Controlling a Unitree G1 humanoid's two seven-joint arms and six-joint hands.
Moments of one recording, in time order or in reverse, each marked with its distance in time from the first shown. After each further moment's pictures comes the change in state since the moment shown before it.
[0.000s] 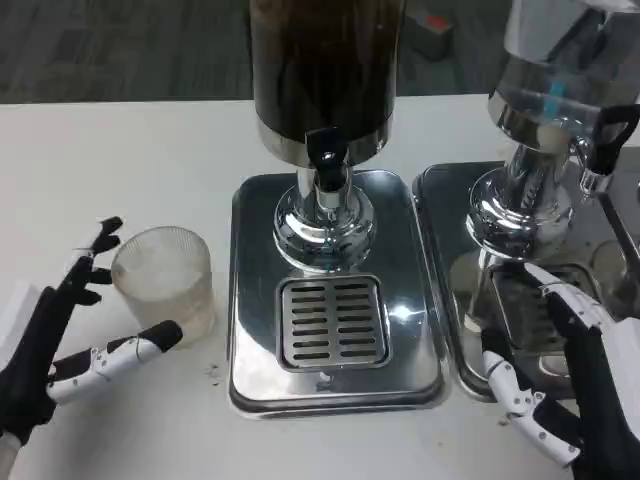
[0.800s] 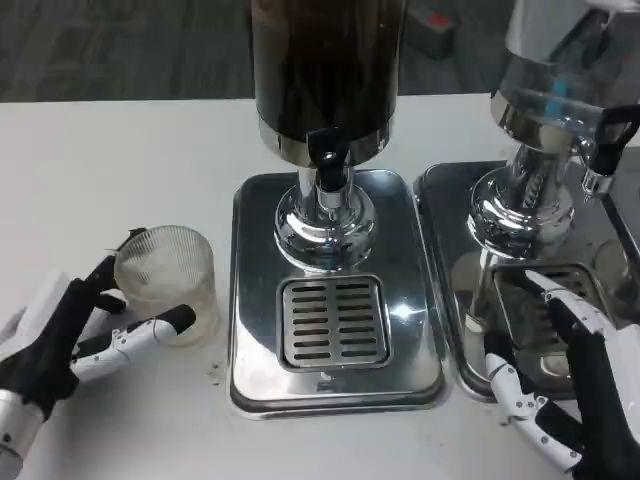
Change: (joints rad) left arm -0.202 0.001 -0.082 0.282 -0.043 -0.004 -0.086; right arm 0.019 0.013 0.005 -0.003 0.014 0.000 -0.008
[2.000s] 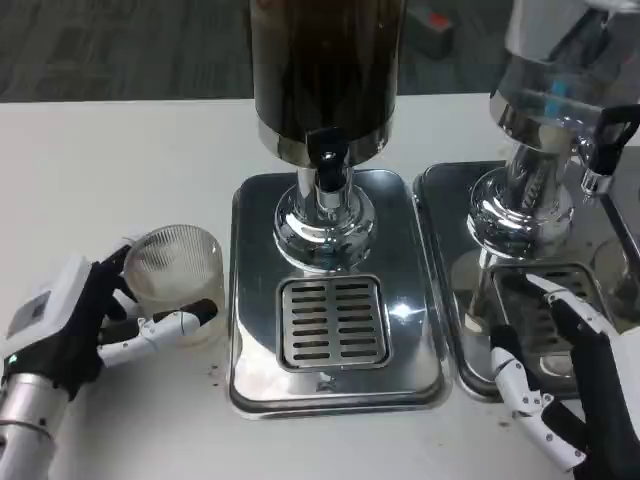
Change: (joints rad) left arm -0.036 -0.014 -0.117 -0.053 0.138 0.168 0.238; right arm 0.007 0.014 0.003 -0.004 0.037 0.000 -0.004
